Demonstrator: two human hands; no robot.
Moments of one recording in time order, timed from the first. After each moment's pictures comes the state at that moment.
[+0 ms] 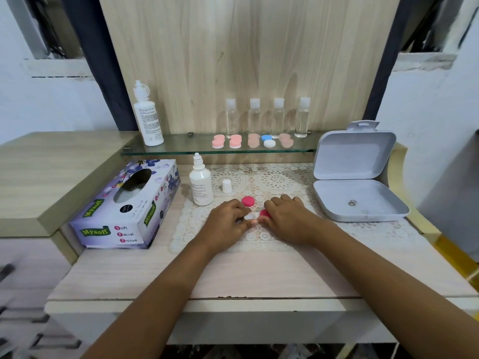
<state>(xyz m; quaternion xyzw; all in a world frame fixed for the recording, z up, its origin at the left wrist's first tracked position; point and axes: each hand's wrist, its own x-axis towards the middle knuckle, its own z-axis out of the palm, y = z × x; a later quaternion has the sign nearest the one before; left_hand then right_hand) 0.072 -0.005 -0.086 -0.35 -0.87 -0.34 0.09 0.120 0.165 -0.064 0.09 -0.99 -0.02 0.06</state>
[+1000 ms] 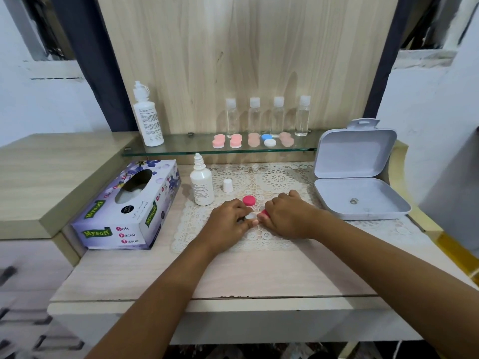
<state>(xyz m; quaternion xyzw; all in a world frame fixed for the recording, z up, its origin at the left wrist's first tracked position) 0.069 -0.005 -0.088 -0.35 -0.87 -0.34 0.08 0.112 0.165 -0.059 0.15 -0.98 -0.11 0.09</state>
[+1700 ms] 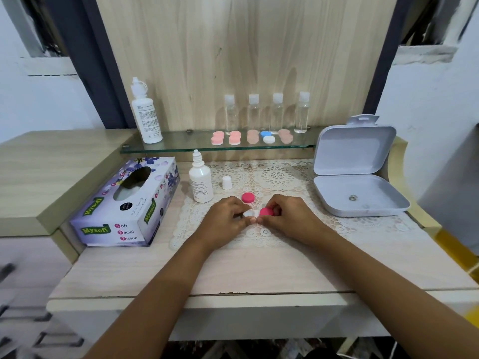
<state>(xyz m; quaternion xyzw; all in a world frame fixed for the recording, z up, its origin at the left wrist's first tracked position) 0.072 -0.010 -0.084 -0.34 -0.86 -0.36 0.07 0.128 0.163 -0.071 0.01 -0.94 0.32 0.12</state>
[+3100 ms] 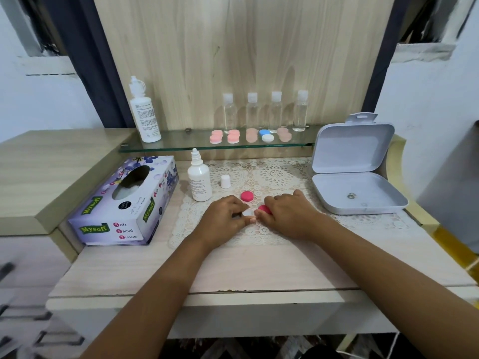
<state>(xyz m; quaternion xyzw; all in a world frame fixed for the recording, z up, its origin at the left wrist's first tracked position) 0.074 -0.011 -0.085 -0.34 -0.86 -0.38 0.07 0.121 0.161 -0.066 0.08 -0.99 -0.04 0.11</state>
